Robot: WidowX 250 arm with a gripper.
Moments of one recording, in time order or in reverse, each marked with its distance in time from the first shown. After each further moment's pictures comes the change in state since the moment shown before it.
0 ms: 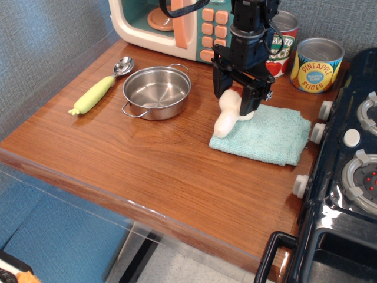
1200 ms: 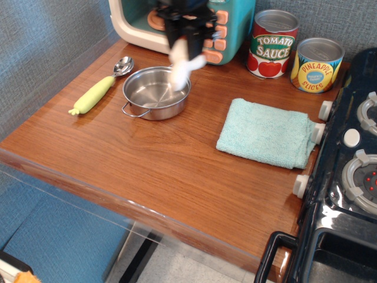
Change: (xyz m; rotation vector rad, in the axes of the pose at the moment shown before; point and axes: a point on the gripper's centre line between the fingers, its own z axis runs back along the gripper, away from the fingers) arm -0.045 0.099 0.048 0.024 -0.050 0.224
